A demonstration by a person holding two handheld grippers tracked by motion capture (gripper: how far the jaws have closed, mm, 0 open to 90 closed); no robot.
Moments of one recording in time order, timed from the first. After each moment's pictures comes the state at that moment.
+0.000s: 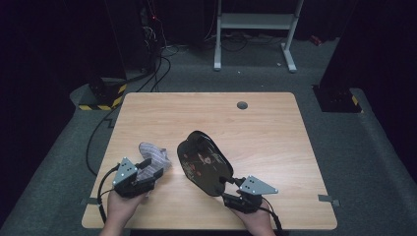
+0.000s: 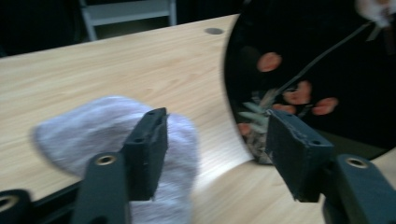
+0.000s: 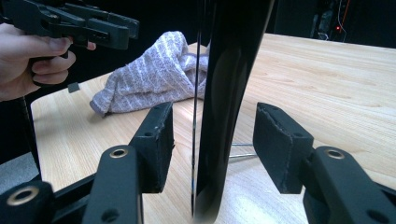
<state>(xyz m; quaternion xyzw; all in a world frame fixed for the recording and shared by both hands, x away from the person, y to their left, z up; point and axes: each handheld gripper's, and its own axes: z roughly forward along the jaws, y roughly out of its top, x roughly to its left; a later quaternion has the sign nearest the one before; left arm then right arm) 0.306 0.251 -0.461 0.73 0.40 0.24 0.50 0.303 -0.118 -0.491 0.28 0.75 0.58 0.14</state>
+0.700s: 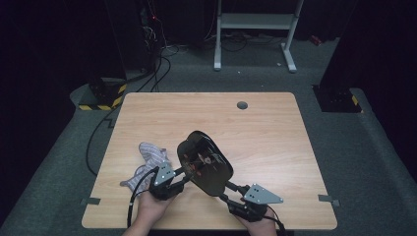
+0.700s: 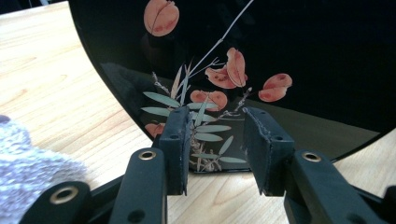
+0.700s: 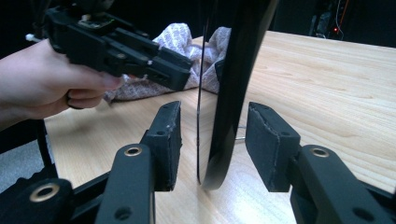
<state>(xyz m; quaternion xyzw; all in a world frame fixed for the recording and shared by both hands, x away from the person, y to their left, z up) 0.322 0.171 -0.490 0.78 0.37 0.21 0.46 0.283 -0.130 -0.495 0.28 0.75 0.58 0.16</state>
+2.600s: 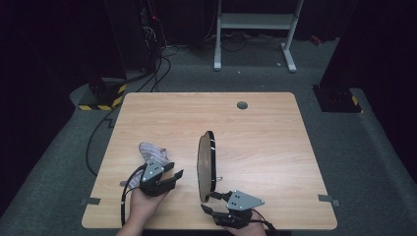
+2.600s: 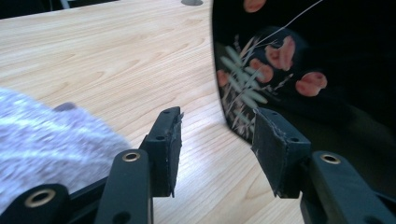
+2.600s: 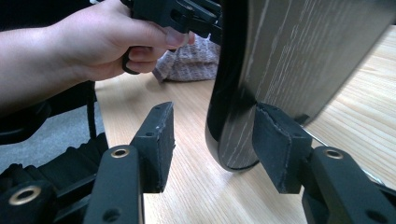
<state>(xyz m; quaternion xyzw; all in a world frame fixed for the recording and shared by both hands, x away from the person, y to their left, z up) 0.324 0.201 -0.485 0.76 0.40 0.22 0.47 0.273 -0.093 -0.505 0.21 0.79 0.57 0.10</state>
